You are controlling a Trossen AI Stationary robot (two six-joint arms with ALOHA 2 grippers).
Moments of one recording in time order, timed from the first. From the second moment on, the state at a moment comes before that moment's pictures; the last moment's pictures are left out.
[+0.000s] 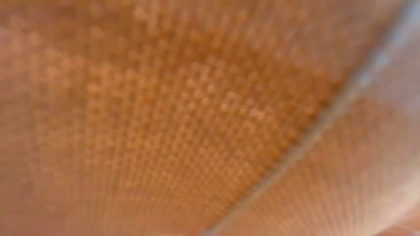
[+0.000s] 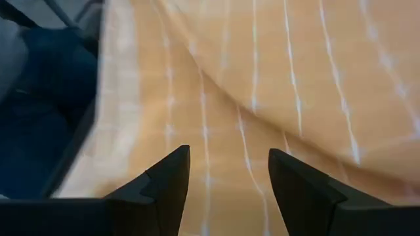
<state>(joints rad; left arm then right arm) -0.40 1.34 0.68 -0.31 -0.51 -0.10 0.47 1.55 0.64 0.23 -0.08 0.35</state>
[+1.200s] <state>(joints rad) -0.60 1.34 0.73 -0.98 -0.46 -0.62 0.47 1.70 0.64 0.27 -0.08 0.45</state>
